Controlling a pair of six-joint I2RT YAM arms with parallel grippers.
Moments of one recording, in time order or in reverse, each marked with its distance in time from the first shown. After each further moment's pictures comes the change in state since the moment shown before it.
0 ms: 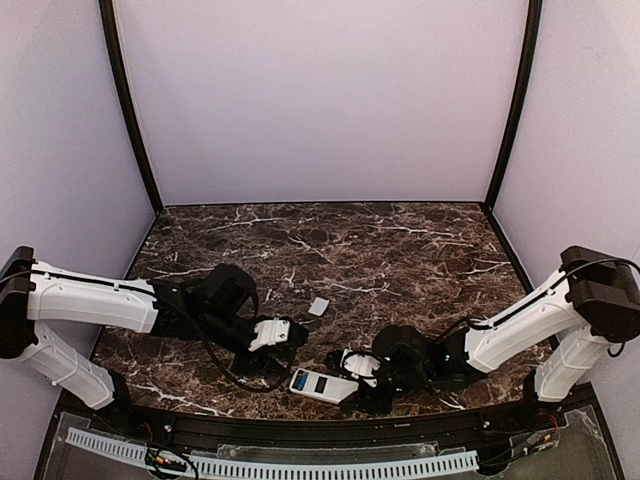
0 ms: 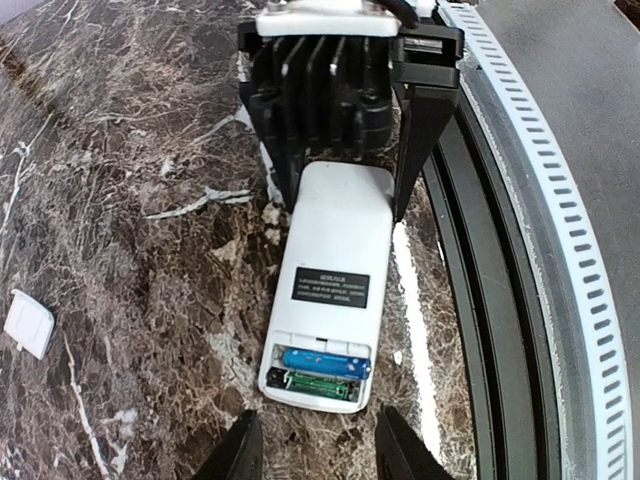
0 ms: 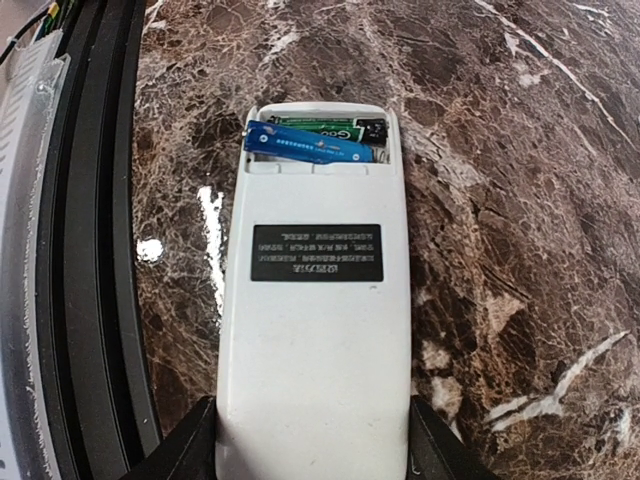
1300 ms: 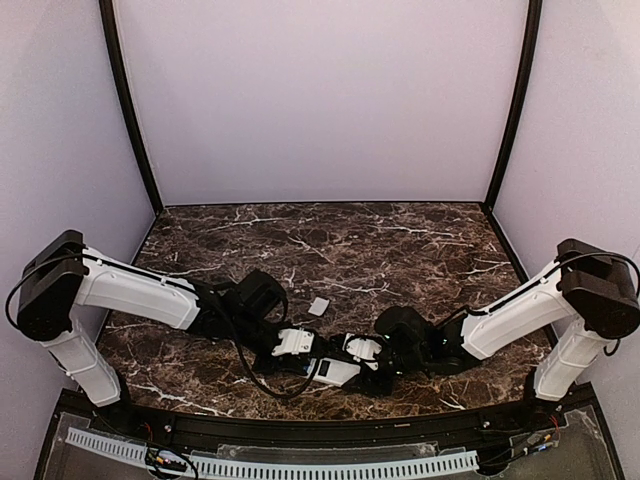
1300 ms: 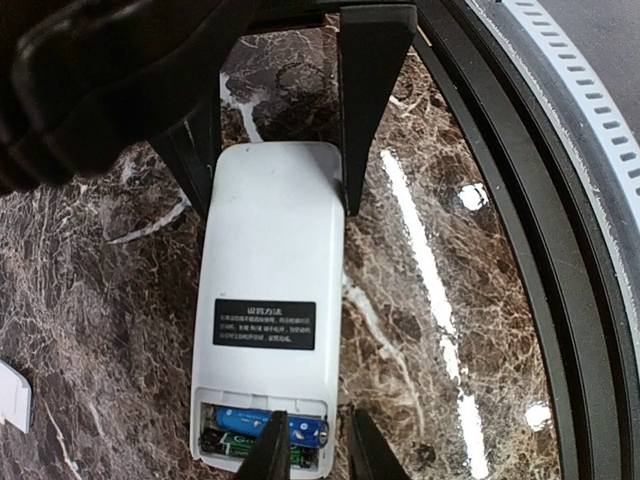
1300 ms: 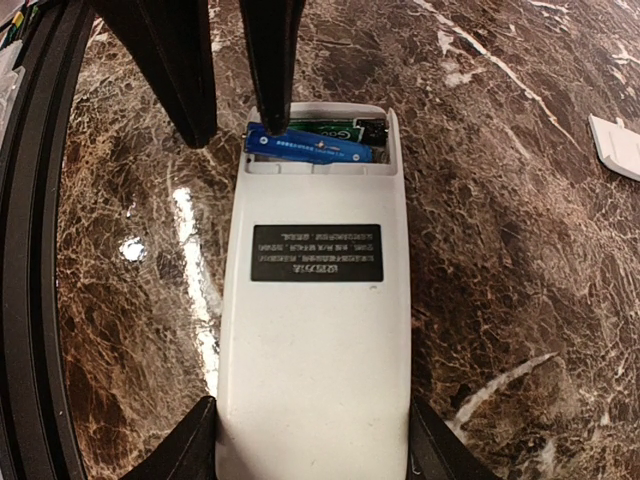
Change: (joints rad) left arm -0.016 0.267 0.114 0.050 -0.012 0.171; right arm -0.128 0.030 0.028 -0.006 -0.061 -0.116
